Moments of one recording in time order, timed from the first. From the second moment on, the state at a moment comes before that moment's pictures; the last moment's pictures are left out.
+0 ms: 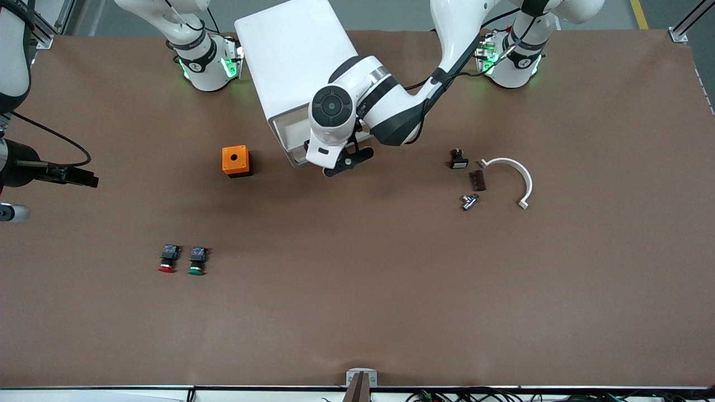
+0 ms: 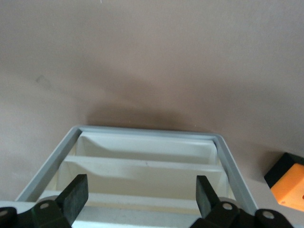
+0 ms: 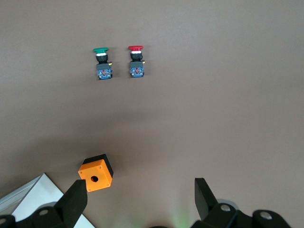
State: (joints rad) left arm -0.83 0.70 -0.11 -1.23 -0.28 1.77 -1.29; right arm -0.03 0.24 -0.04 -1.40 -0.01 1.44 0.07
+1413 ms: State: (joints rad) left arm -0.86 0.70 -0.11 -1.29 -0.47 1.75 -1.29; right arm -0.01 0.16 -0.01 -1.42 -0.01 1.49 0.09
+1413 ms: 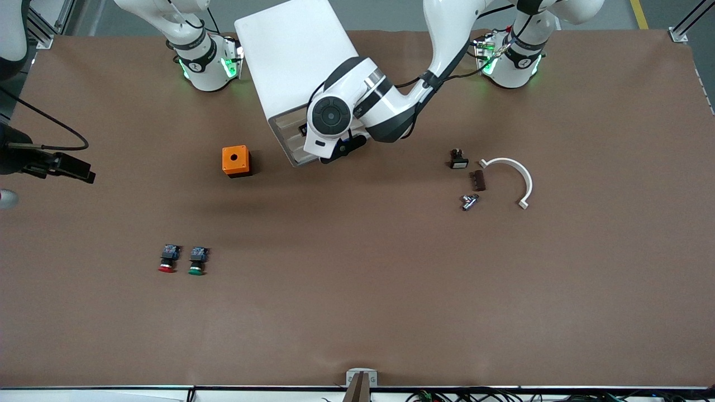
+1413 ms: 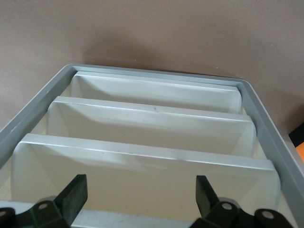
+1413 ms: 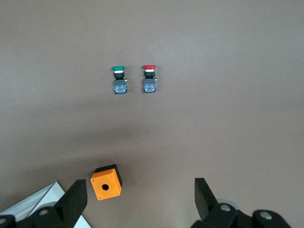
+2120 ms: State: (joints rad) left arm -0.83 0.67 -0.10 -1.28 -0.43 1.75 -1.34; right arm 0.01 0.04 -0.01 -1.48 -0.01 1.51 0.09
